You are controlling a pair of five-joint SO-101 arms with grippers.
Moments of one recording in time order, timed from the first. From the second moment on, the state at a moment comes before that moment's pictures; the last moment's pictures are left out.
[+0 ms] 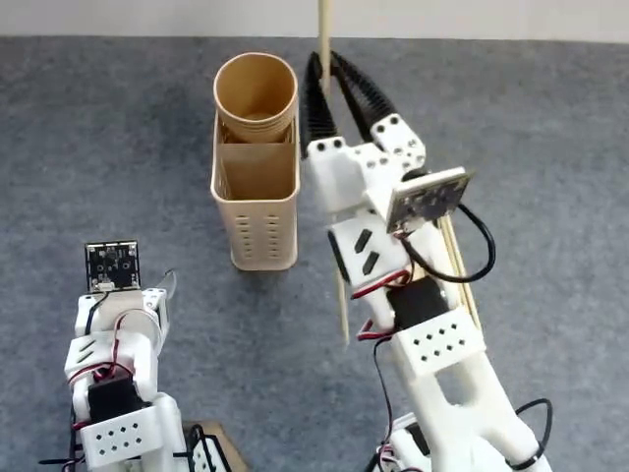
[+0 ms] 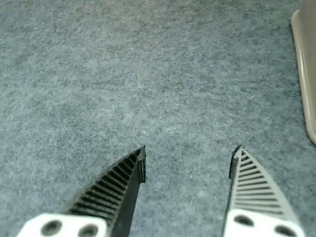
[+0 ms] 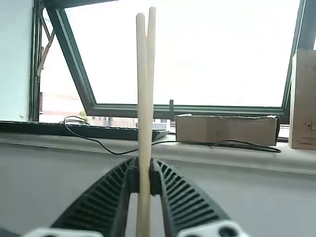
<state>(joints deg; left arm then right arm) -24.1 -98.8 96.3 48.4 -7.7 -29.2 -44.0 45.0 -23.8 3.1</state>
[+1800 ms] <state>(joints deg) -24.0 -98.8 96.3 48.4 -7.7 7.7 -35.9 54.9 27.0 16.7</state>
